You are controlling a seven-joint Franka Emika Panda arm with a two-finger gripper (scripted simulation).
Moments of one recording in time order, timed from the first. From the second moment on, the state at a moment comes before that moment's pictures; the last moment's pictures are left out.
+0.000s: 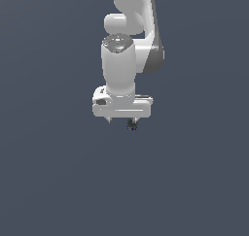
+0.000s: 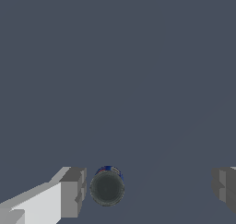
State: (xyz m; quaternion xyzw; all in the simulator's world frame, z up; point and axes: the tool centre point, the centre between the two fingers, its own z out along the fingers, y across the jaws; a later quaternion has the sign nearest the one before) arm 0.022 -0.008 0.198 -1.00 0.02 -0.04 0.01
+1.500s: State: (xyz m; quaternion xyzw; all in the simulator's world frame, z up) arm -0.026 0.018 0.120 -0.99 -0.12 -0.02 0.00
